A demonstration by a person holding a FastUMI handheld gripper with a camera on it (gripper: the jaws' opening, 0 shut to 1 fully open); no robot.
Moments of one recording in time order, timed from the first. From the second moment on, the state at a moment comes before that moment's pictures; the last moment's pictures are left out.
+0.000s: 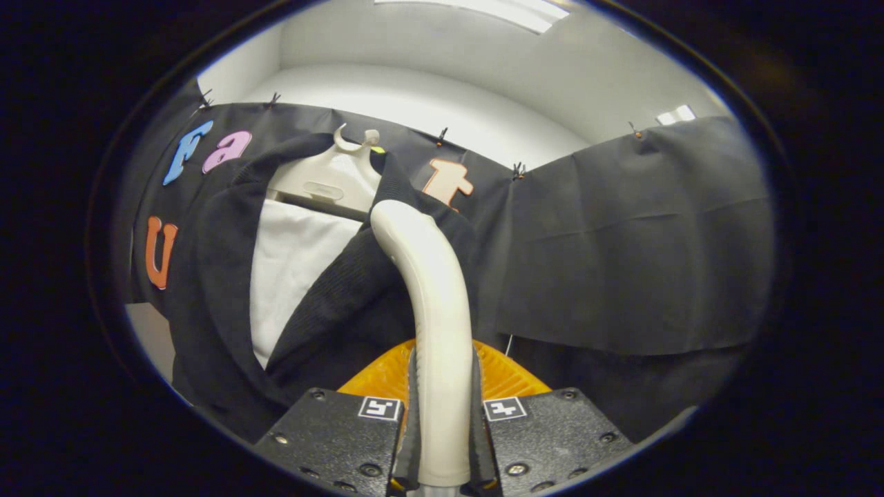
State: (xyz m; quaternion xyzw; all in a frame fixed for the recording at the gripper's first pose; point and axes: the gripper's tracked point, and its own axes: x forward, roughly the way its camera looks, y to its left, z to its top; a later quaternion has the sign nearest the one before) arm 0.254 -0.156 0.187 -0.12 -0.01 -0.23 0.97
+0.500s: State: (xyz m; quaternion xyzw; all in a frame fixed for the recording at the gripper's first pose) arm 0.239 -0.151 0.141 -0.12 0.03 -0.25 0.96
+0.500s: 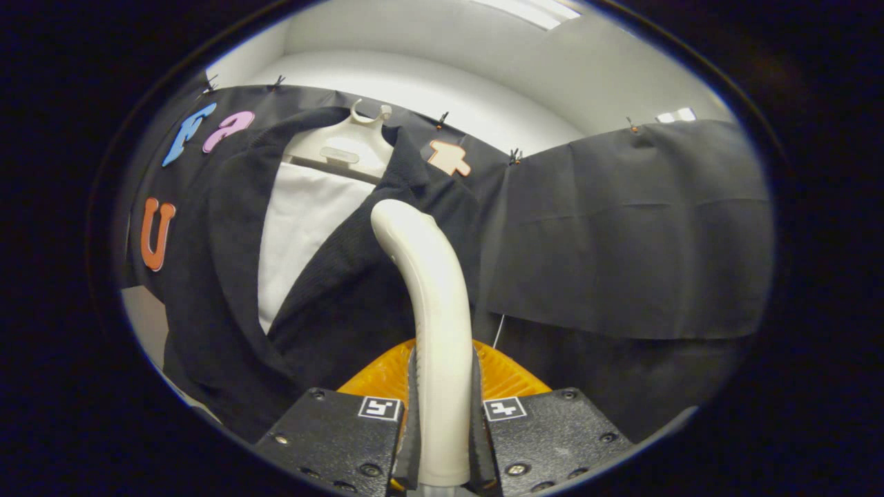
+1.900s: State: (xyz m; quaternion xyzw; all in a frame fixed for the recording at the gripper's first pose) arm 0.188 -0.139 -0.008 -0.16 0.13 -0.27 0.94
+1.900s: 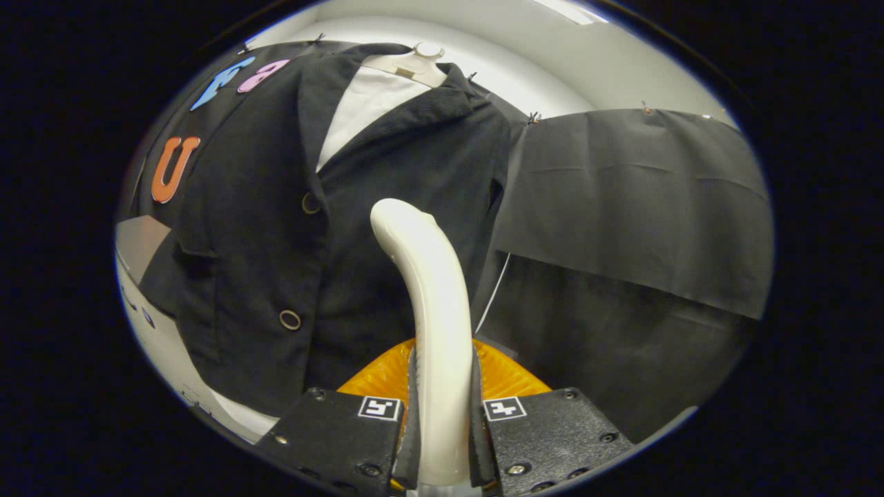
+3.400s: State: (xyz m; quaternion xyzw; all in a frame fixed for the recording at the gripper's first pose) arm 0.109 -0.125 -0.212 -0.14 0.32 -0.26 0.90
